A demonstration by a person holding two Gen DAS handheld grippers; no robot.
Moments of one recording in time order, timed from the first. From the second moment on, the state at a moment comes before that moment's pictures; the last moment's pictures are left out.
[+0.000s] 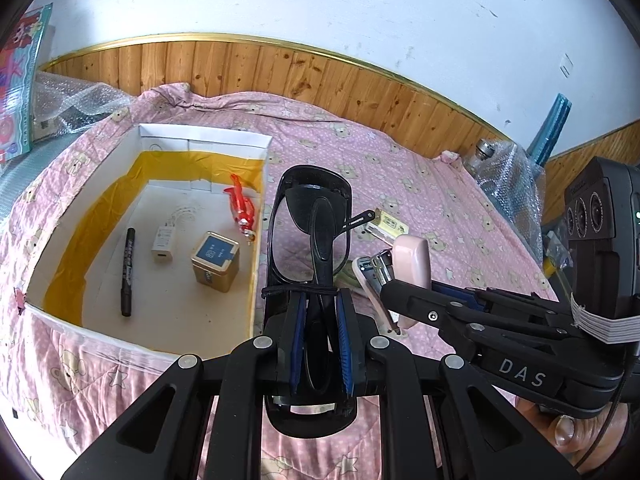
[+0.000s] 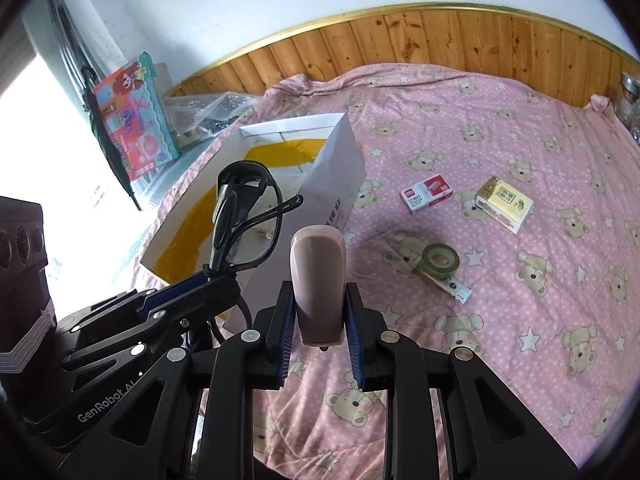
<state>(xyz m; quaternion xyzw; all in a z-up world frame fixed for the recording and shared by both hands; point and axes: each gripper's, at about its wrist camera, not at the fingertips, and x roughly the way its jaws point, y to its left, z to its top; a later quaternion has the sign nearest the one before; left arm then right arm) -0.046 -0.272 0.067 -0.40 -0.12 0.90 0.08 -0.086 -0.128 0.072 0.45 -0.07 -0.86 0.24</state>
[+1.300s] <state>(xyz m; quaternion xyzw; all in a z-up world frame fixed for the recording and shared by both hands) -0.060 -0.398 0.072 -0.39 -0.17 0.90 -0.02 -0.126 -0.224 0.094 0.44 -0.03 -0.84 0.31</state>
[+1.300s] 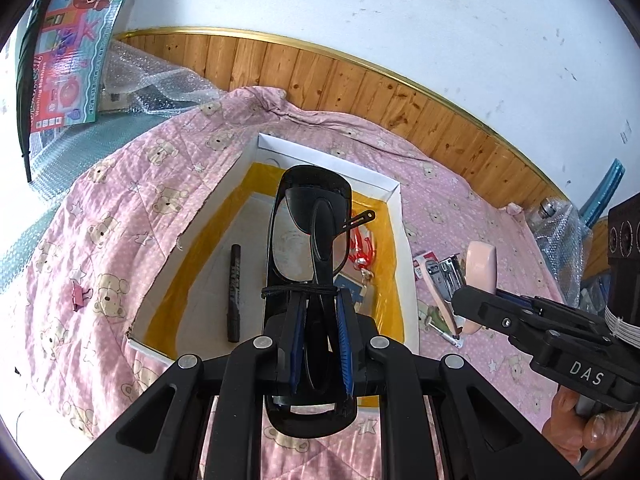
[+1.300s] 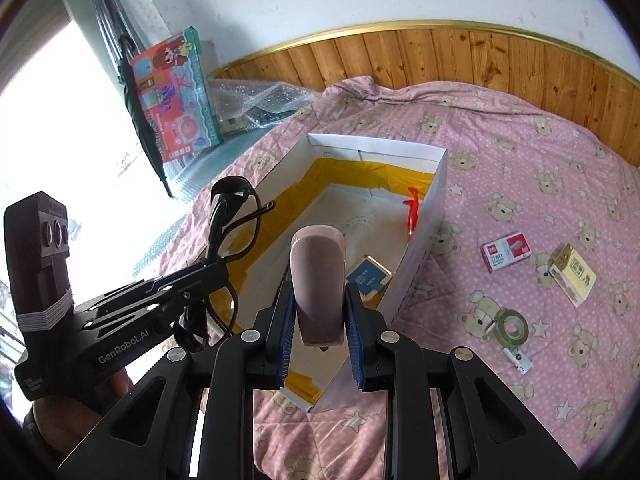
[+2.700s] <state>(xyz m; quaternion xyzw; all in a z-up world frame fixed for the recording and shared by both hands) -0.120 -0.431 0.054 -0.43 -0.16 0.89 -0.04 -0.189 -0.268 0.076 0.46 -0.04 -0.81 0.35</state>
